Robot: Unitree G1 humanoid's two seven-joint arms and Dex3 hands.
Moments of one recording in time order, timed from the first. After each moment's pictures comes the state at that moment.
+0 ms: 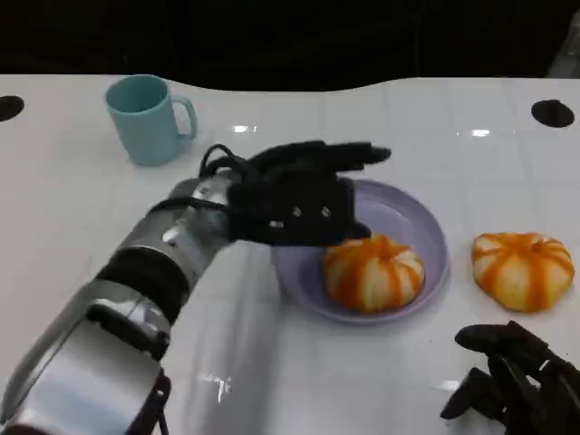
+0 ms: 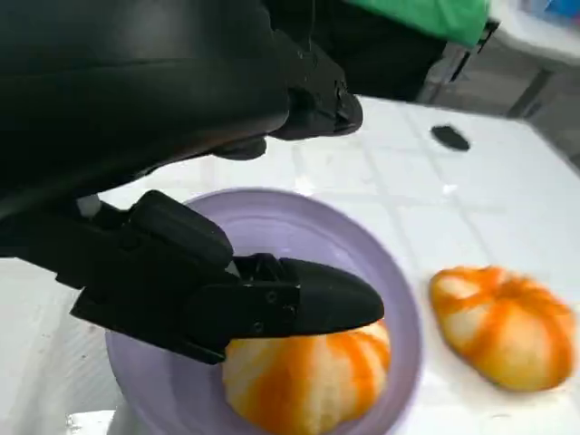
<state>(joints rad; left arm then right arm) -0.98 0.05 -0.38 1.13 0.42 -0.48 -0.28 0.24 0.01 -0.11 0.07 0.46 0.02 0.50</state>
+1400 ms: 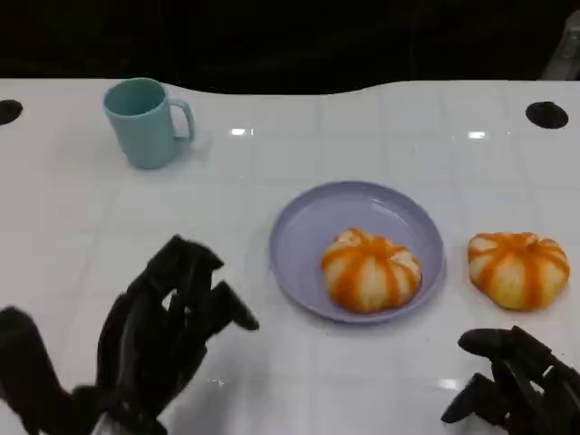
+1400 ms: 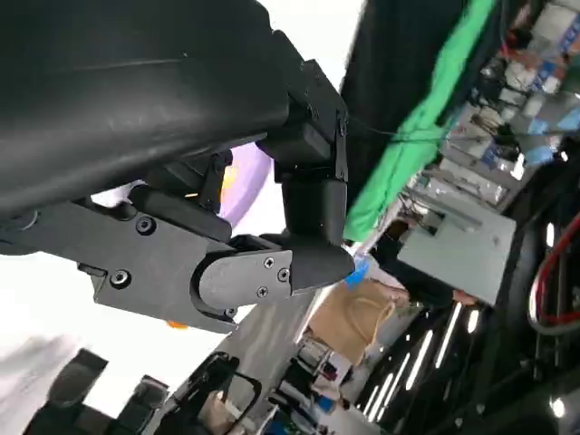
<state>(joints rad) 0.11 -0.15 0.12 -0.14 -0.57 0.28 -0.31 0.27 0.01 -0.11 0.06 0.46 0.02 0.50</state>
